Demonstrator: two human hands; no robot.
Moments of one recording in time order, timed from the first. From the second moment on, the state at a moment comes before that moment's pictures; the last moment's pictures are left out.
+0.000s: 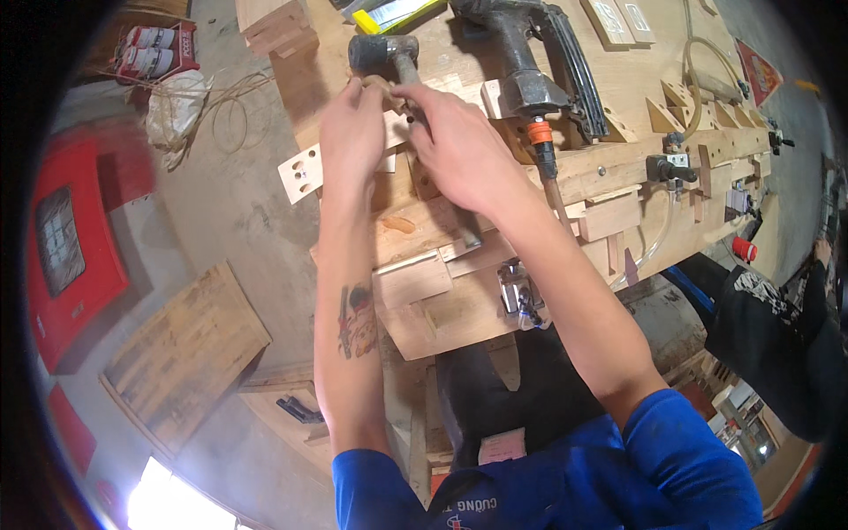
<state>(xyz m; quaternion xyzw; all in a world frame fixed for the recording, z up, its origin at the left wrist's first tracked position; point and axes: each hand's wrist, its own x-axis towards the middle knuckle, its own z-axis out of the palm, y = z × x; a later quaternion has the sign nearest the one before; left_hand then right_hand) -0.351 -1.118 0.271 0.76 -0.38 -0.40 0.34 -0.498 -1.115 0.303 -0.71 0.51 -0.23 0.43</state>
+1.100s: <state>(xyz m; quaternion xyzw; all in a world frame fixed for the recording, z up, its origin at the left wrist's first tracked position) -0.387 -0.872 0.308 0.81 -0.22 -0.48 0.25 -0.798 -1.061 0.387 -0.59 0.74 -0.25 0.21</state>
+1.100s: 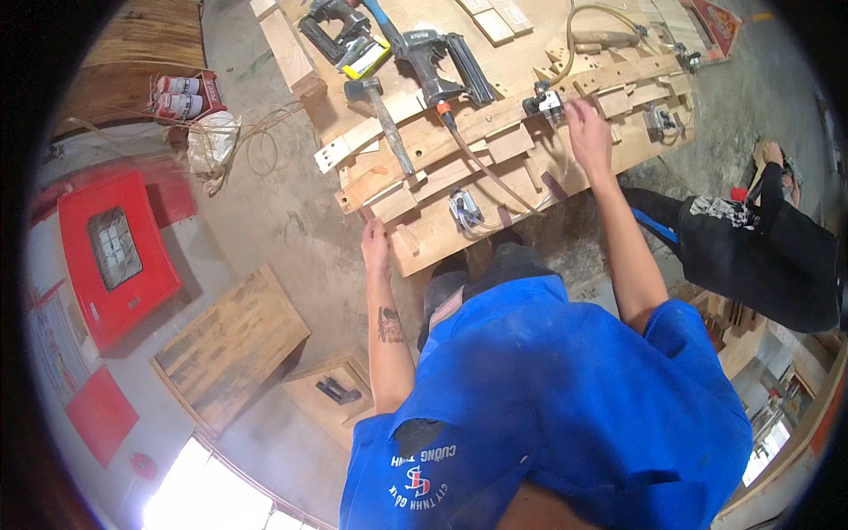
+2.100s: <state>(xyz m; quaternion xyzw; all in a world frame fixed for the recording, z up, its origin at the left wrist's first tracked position) -0.361 -0.915 0.401 0.74 -0.13 -0.65 0.11 -0.768 -1.020 0.320 -0.33 0.72 -0.14 0.60</state>
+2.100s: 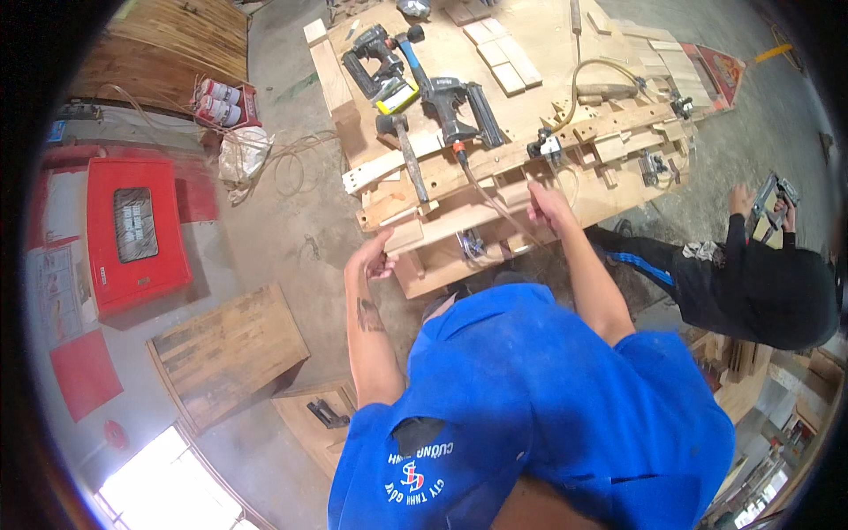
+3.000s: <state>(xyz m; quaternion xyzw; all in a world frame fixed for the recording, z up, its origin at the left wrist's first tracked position) -0.552 -0.882 0.597 0.90 -0.35 -0.20 0.17 -0.712 -0.961 0.361 -0.57 0.36 0.06 0.74</state>
